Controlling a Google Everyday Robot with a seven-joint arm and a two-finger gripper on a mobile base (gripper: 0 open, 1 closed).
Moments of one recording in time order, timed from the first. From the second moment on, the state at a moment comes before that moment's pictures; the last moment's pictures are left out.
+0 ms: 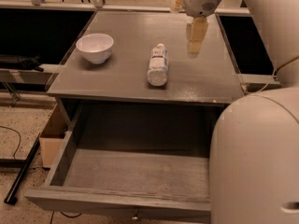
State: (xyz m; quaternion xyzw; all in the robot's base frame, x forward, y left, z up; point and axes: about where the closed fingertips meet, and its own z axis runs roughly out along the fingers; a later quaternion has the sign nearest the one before) arm 0.699 -0.100 0.941 -0.78 0.59 -0.02 0.19
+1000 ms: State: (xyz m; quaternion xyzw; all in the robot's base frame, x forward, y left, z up) arm 0.727 -0.081 0.924 -0.80 0.57 -0.02 0.21
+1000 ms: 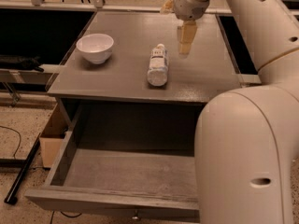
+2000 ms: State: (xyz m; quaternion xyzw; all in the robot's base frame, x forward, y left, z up) arm 0.756 -0.048 0.911 -0.85 0.48 -0.03 0.23
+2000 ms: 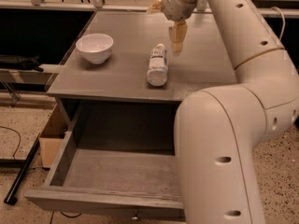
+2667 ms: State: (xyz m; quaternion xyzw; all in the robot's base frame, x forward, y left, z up) arm 0.758 -0.049 0.897 -0.90 0.38 -0.03 0.23
